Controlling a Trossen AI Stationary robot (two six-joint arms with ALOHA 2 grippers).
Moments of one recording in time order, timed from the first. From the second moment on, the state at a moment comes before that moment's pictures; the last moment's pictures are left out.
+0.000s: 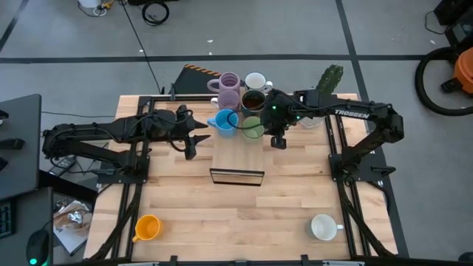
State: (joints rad) left arm 0.09 1.03 0.98 -0.38 -0.21 -0.01; right arm -0.26 1.48 1.44 -1.00 -0.10 -0.16
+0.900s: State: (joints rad) left arm 0.09 1.03 0.98 -0.38 -0.21 -0.01; right arm -0.30 1.49 1.44 -1.00 -0.10 -0.18
